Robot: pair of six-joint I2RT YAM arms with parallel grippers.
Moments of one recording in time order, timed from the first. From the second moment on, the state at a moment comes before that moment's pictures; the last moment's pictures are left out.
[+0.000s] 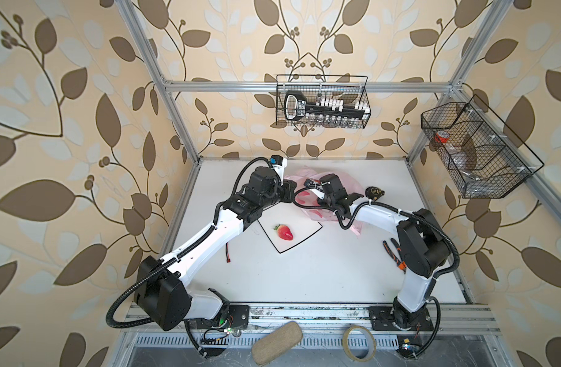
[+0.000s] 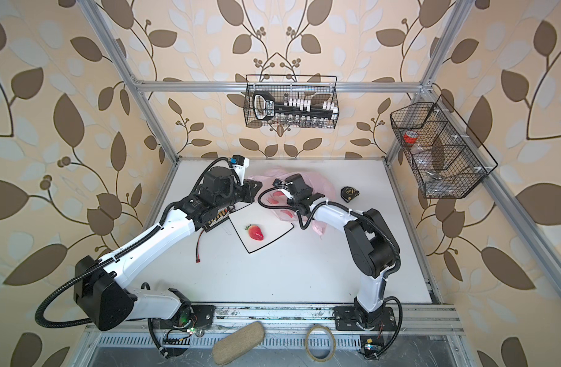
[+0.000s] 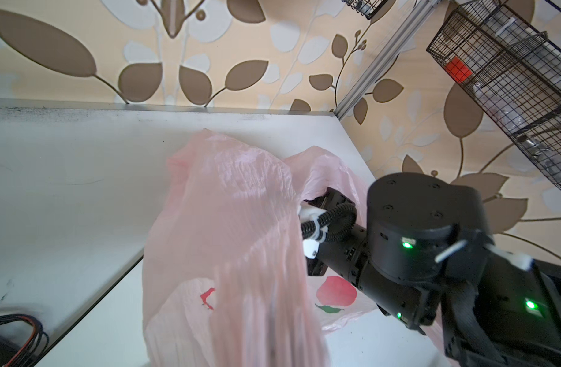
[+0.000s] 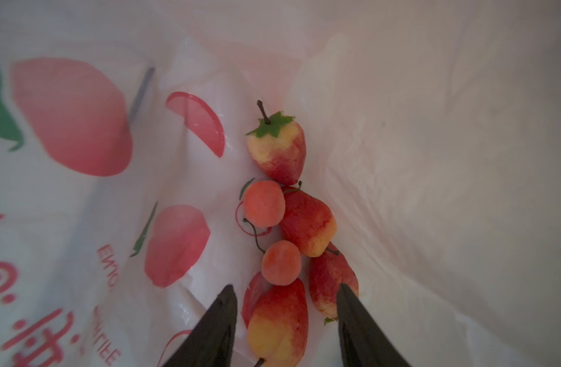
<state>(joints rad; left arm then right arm) -0.54 1.35 1.17 -0.24 0.16 -0.45 0.53 1.86 1.27 -0.16 0.43 -0.60</state>
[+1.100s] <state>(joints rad) -0.54 1.34 1.14 -0.19 0.31 -0.43 0.32 1.93 1.36 -0.44 0.36 0.47</state>
